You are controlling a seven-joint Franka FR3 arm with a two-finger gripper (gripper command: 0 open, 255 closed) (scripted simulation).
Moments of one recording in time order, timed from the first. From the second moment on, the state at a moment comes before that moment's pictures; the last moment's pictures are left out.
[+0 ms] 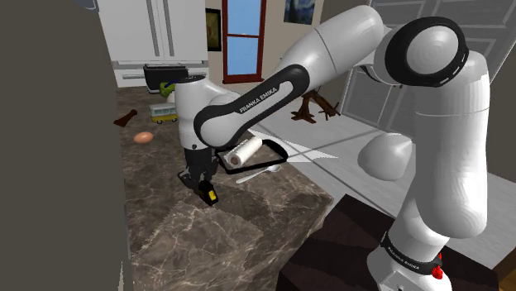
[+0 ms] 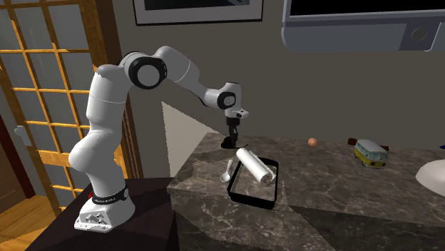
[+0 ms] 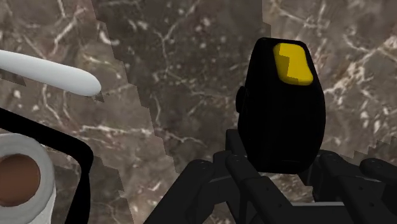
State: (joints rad) arm 0.15 0.36 0.42 -1.87 -0.21 2.20 0.58
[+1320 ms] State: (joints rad) arm 0.13 0.27 0.44 -1.77 -0.15 2.01 0.54
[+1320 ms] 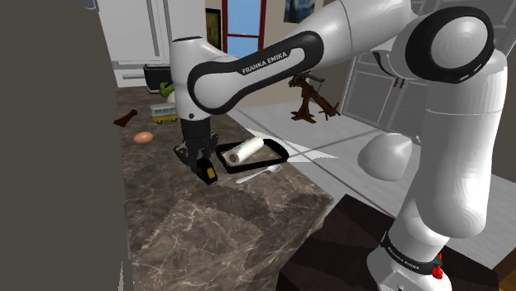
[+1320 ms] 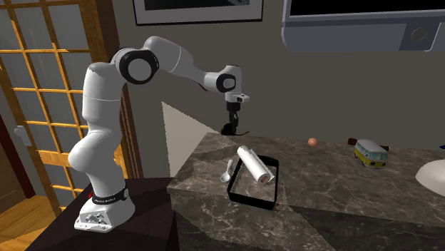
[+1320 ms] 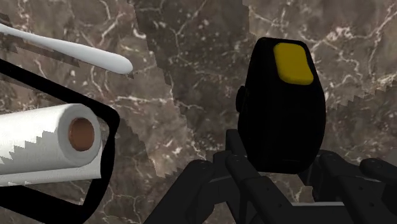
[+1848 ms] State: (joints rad) arm 0.11 0.23 0.44 -1.73 -0.13 1.94 0.50
